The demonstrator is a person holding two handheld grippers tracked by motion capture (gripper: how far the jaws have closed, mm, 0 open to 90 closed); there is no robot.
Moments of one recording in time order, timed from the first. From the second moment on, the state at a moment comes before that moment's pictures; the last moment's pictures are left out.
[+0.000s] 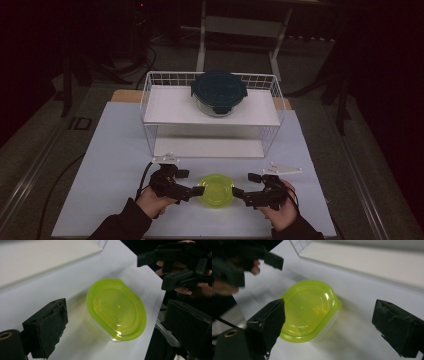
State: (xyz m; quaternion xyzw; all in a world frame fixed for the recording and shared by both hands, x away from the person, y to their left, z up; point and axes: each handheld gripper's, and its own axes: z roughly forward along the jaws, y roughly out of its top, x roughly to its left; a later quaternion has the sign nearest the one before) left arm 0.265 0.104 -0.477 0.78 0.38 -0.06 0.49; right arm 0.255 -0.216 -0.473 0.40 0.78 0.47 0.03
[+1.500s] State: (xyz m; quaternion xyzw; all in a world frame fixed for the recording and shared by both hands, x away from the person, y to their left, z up) left arm 0.261 0.097 -0.495 0.75 0.47 -0.15 0.44; right arm 0.257 -0.207 -0.491 0.50 0.74 0.43 -0.12
